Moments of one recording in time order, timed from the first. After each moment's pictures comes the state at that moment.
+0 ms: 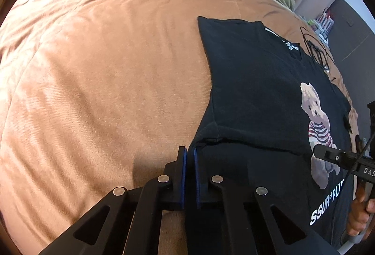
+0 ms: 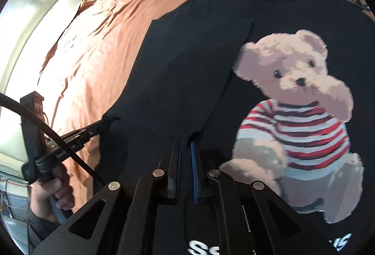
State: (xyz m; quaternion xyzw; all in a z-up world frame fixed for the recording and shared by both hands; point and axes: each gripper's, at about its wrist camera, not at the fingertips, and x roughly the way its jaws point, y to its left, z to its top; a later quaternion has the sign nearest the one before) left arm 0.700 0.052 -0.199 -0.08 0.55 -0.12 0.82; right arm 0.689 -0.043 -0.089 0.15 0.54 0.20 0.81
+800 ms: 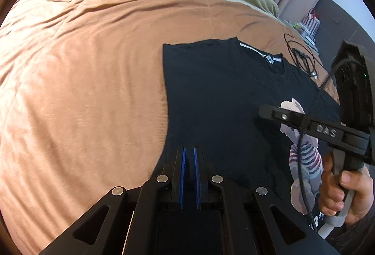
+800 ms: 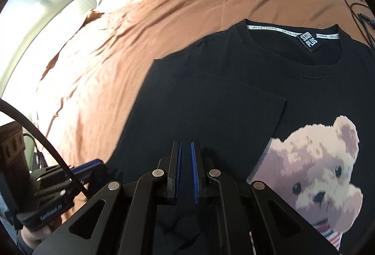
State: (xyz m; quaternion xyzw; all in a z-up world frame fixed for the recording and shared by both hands) left arm 0.730 0.003 -0.183 -0.06 0.51 -0.16 0.85; right arm 0.776 -0.017 -0.106 0.12 0.48 0.22 0.84
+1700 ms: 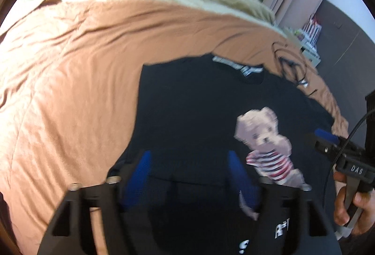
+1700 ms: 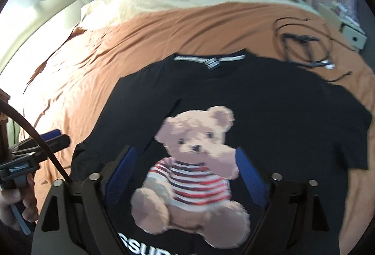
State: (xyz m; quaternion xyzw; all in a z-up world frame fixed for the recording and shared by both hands) left arm 0.688 -0.053 -0.105 -0.06 0.48 -0.13 0.87; right arm 0.650 -0.125 -0.013 0.07 0.43 0.13 0.89
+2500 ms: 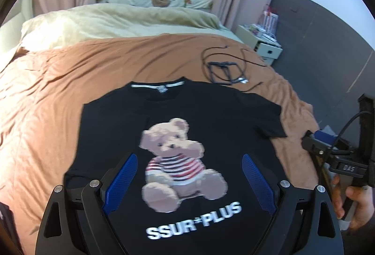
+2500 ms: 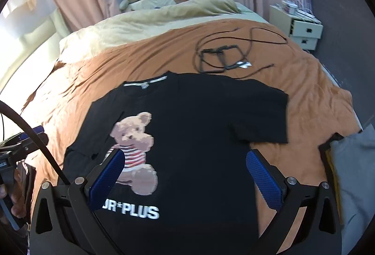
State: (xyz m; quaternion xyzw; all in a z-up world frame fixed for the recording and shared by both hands) left arm 0.616 -0.202 -0.006 -0.01 0.44 -0.21 0.87; right arm 0.518 -0.294 0.063 0.11 0.40 0.05 0.91
